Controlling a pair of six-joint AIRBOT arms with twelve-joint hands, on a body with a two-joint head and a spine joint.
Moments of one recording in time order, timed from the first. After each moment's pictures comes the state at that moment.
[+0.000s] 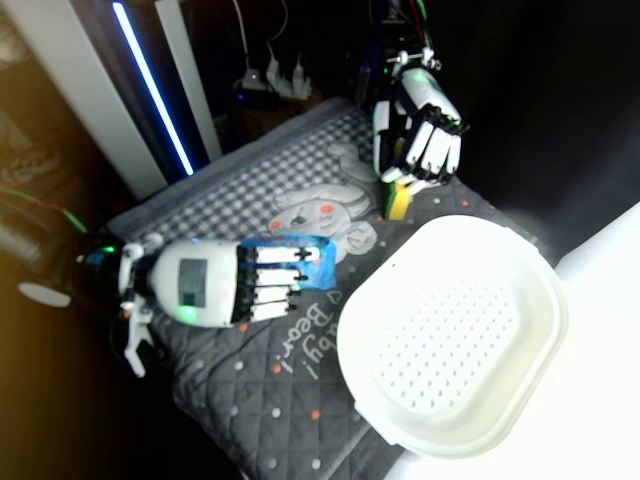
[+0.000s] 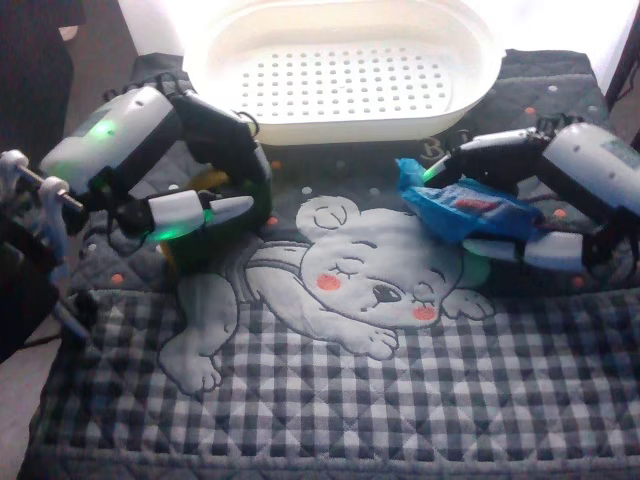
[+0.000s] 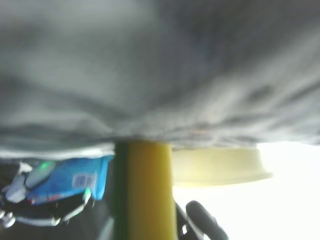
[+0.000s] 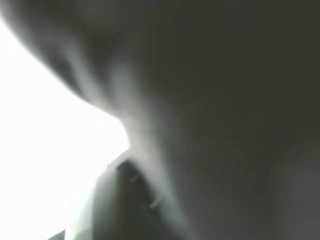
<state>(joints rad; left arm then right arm) 0.72 -1.17 1.28 -0.18 -1.05 0.79 -0.65 -1.30 1.50 0.03 1.14 -0.42</state>
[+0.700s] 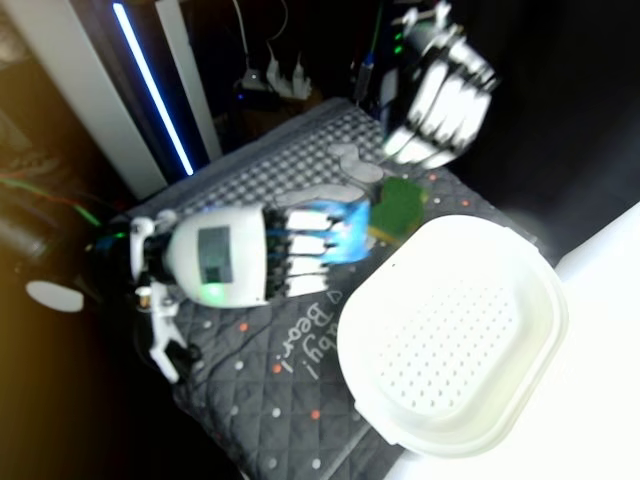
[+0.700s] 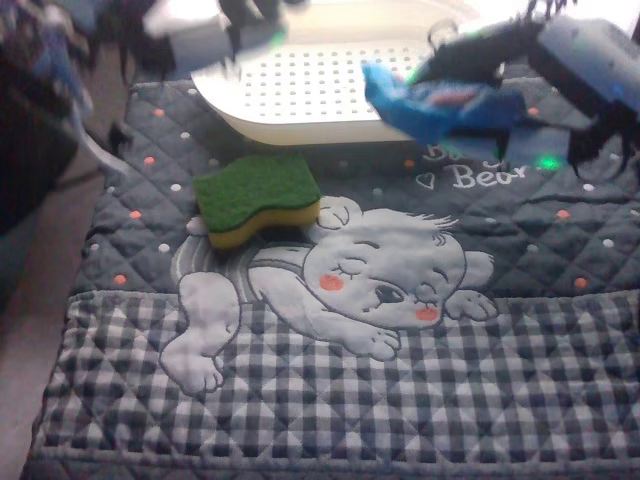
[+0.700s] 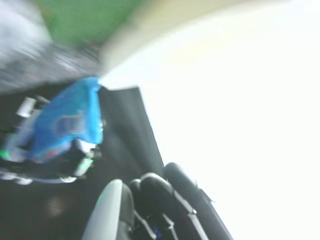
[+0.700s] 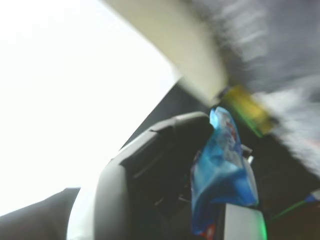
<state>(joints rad) 0.41 -1.17 1.35 -0.04 -1.08 0.79 -0.46 -1.30 1.56 -0.04 1.19 -0.36</state>
